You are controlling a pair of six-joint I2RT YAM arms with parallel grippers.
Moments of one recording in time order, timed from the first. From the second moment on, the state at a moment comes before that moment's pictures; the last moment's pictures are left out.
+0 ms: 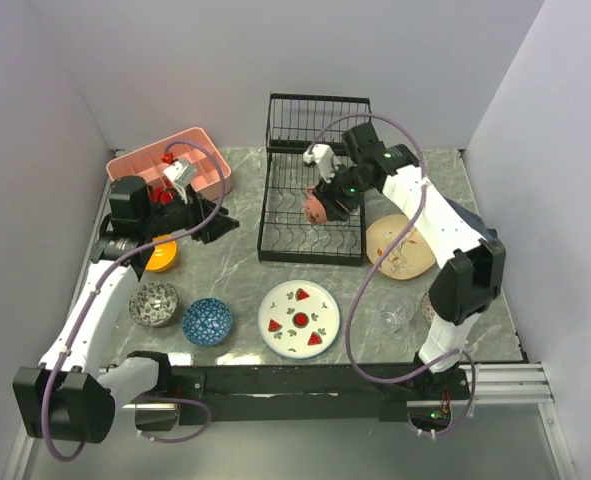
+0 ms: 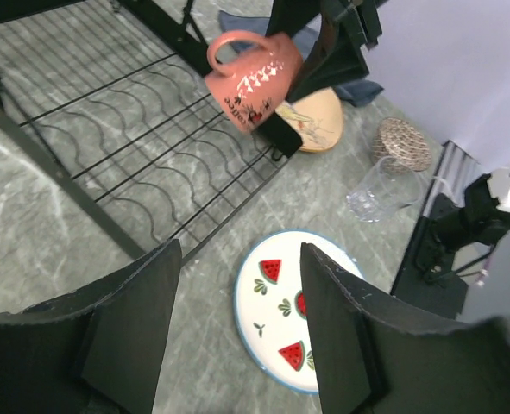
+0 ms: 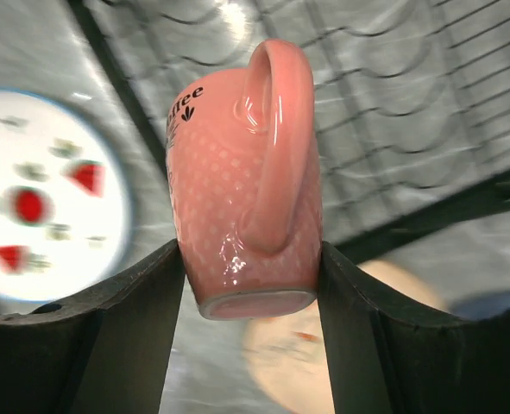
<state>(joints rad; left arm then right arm) -0.10 1.09 0.95 -0.15 0.93 -0.15 0.41 1.75 1.73 -1.00 -0.36 -0.53</state>
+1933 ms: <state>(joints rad) -0.03 0.93 0.79 -0.15 0.86 -0.03 0.54 2.18 1.97 -0.96 0.30 -0.87</state>
